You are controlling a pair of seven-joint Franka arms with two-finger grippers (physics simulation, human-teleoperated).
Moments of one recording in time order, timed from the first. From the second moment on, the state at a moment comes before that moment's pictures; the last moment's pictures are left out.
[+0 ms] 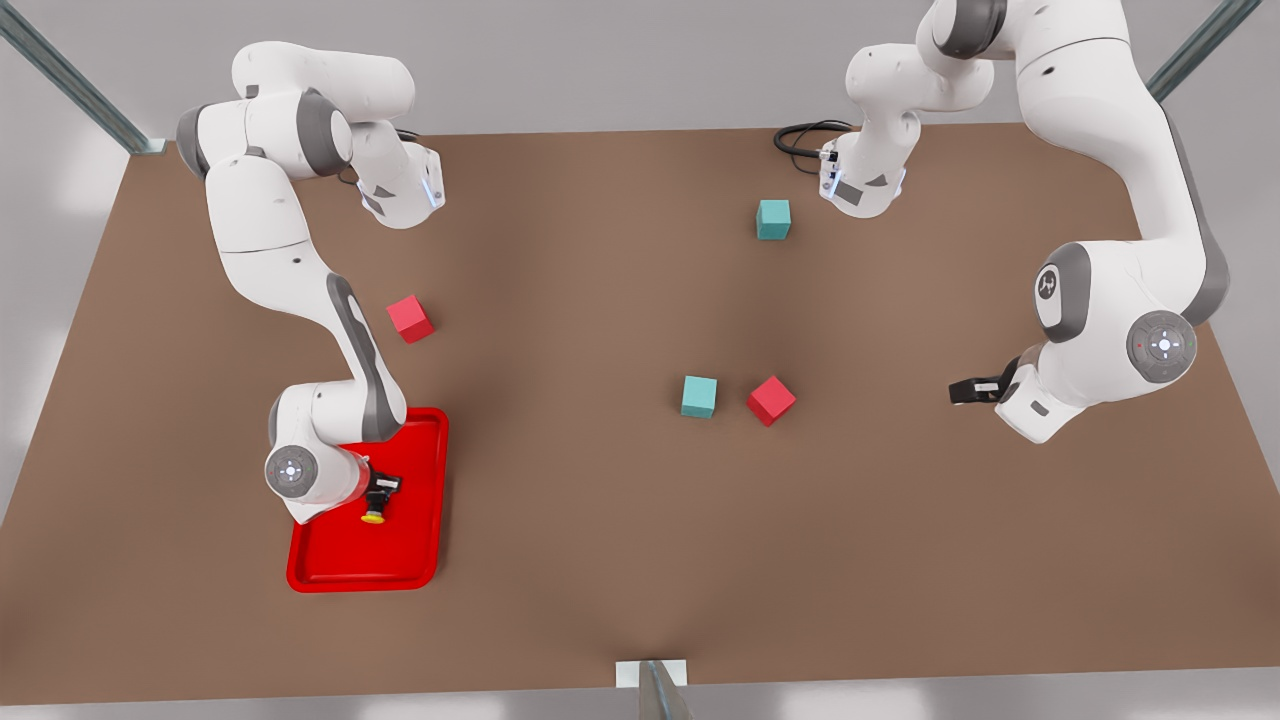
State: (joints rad) left arm -0.10 0.31 0.08 -1.53 -0.02 1.66 -0.05; right arm 0.07 0.74 0.00 -1.62 -0.04 2.19 0.27
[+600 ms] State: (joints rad) left arm -0.10 0.32 0.08 -1.53 -0.02 1.66 -0.05; right arm 0.07 0.76 0.00 -1.61 -0.04 2.20 0.26
